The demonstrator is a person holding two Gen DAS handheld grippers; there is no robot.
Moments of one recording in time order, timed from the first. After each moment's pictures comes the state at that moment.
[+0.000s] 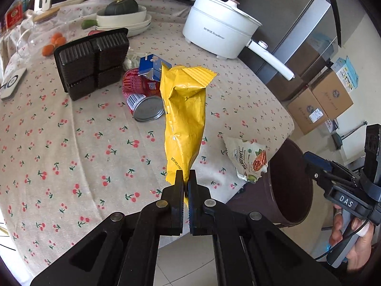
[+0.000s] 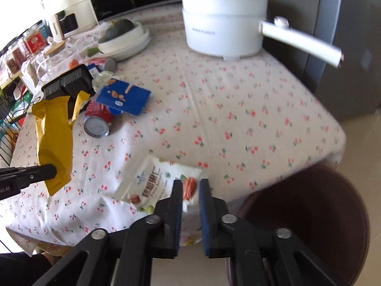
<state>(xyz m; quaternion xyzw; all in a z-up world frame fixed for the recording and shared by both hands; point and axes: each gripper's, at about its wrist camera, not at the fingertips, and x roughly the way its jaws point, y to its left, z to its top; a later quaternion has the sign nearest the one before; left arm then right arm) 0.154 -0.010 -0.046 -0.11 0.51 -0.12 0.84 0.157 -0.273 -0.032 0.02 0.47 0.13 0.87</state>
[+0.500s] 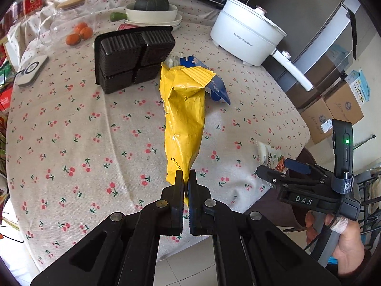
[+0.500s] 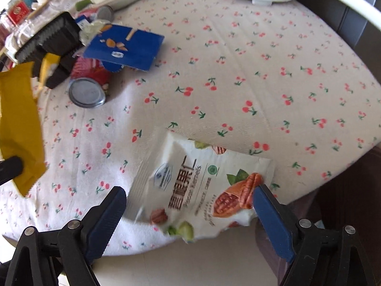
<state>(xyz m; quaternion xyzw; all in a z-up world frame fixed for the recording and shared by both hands) 0.159 0.041 -0.054 -0.13 0.52 -0.07 0.84 0.208 -0.203 -0.100 0.00 0.56 0.12 0.82</state>
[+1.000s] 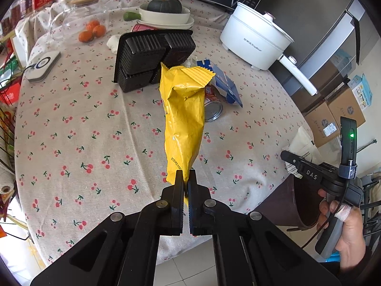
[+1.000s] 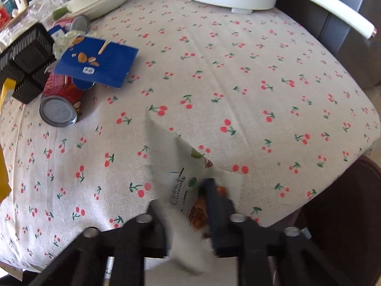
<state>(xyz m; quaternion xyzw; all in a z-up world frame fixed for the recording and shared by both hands) 0.151 0.062 -0.051 -0.14 0.52 -0.06 0.84 0.217 -0.214 -0.093 0.00 0.53 0.08 0.84</state>
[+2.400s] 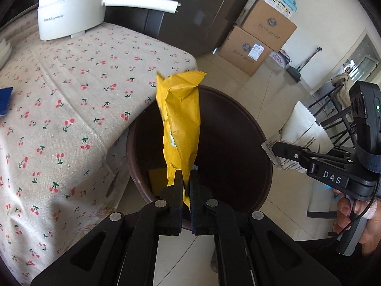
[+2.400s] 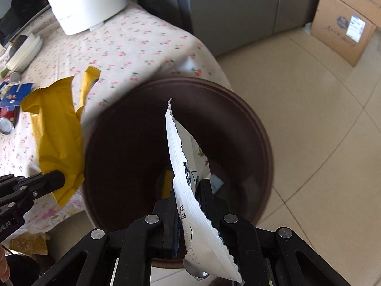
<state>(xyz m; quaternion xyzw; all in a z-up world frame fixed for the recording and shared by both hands) 0.132 -0.261 -0.092 0.01 0.52 -0.31 0.79 0.090 -0.461 -0.072 0.09 0.53 -0.03 0.84</state>
